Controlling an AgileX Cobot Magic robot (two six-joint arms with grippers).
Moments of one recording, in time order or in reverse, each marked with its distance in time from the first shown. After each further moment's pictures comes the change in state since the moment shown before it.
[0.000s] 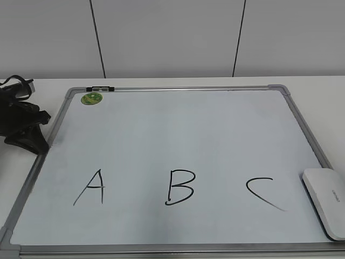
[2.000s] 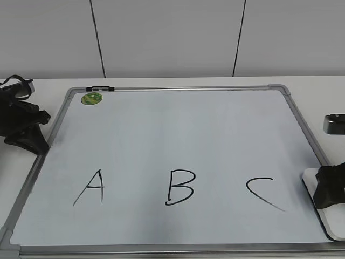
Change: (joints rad) left arm 0.000 0.000 0.000 0.000 0.002 0.000; right arm 0.000 0.859 -0.078 0.029 -0.364 -0.080
